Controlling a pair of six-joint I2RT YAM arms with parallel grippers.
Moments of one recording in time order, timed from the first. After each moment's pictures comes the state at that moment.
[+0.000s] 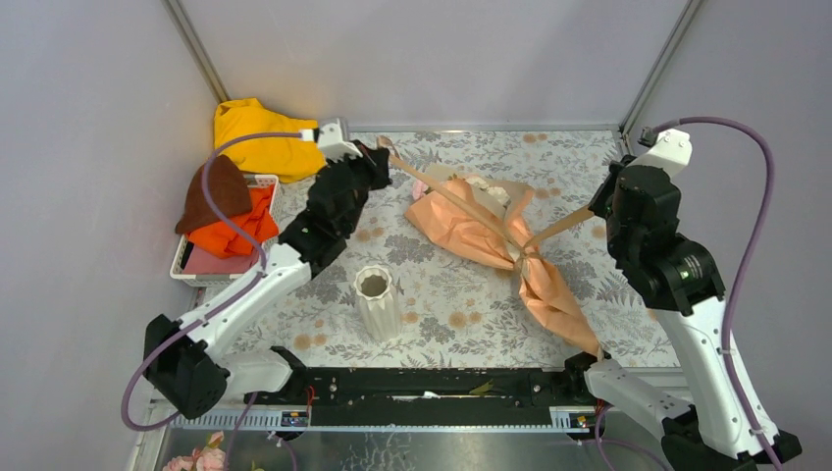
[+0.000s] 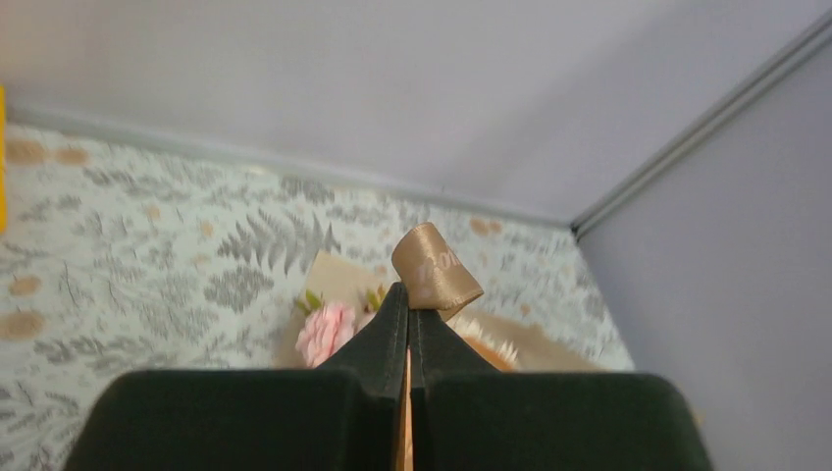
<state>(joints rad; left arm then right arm) -0.63 1.25 1.02 0.20 -0.41 -0.51 0.40 0.91 1.39 -0.80 0.65 0.33</state>
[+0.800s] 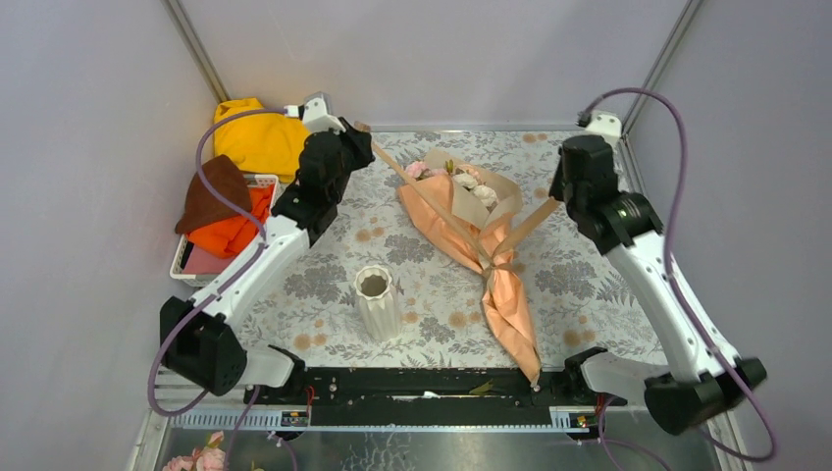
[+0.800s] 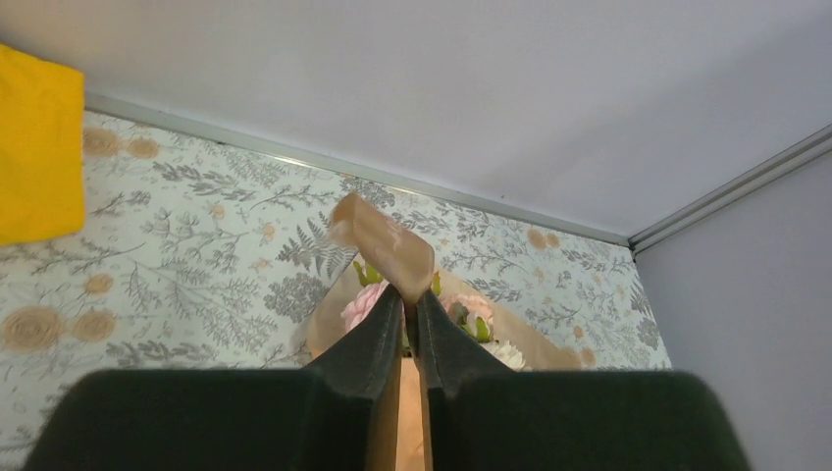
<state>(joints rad) -0.42 1.33 1.15 0.07 -0.30 -0.54 0.39 1.13 1.35 -0.74 0.53 0.33</state>
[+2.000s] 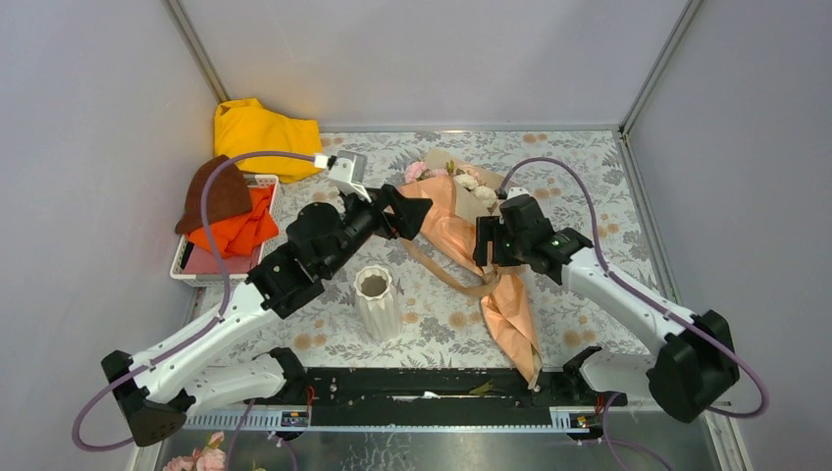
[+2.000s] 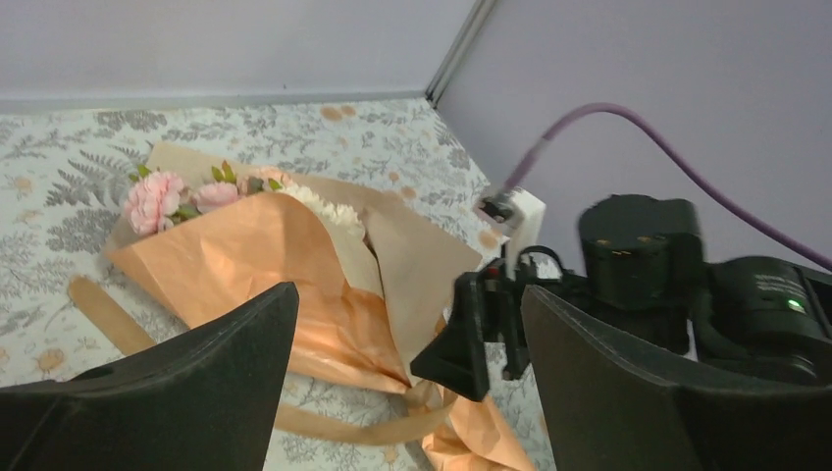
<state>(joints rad) -0.82 0.98 1.01 -0.02 -0.20 -0.46 0.57 1.20 0.91 -0.53 0.07 0.44</state>
